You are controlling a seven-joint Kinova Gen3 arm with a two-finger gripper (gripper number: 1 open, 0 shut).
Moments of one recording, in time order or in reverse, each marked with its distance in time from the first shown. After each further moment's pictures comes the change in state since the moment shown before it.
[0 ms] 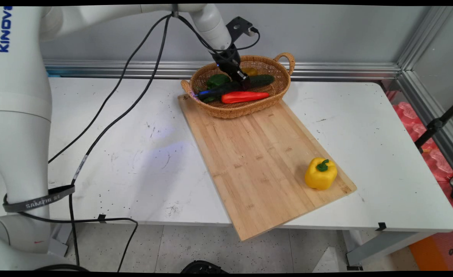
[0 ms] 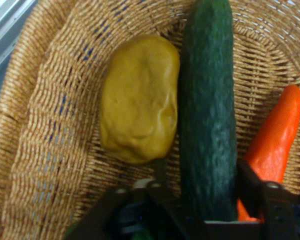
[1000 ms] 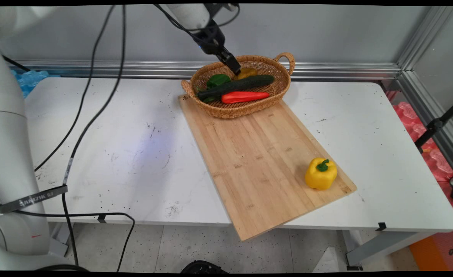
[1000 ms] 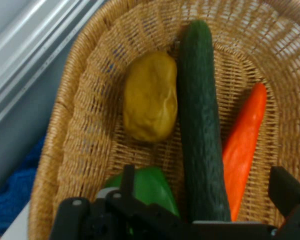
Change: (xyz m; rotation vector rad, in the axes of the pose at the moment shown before) arm -0.028 -0.017 -0.082 -0.019 0.099 0.039
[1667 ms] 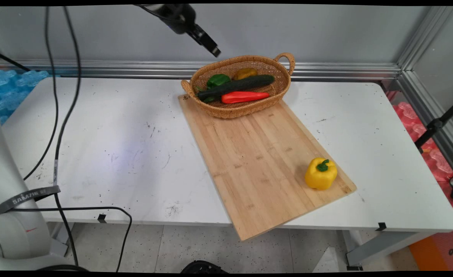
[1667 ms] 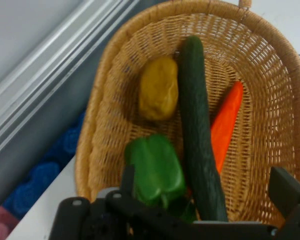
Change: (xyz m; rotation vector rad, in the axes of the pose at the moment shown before) arm -0.040 -0.017 -0.102 -0.015 0.094 -0.010
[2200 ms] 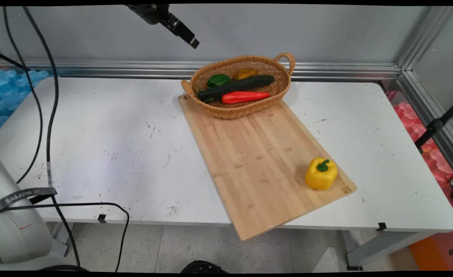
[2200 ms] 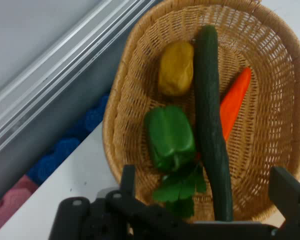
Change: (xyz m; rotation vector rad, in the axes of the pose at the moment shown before) arm -0.030 0.001 -0.069 0.051 0.013 -0.055
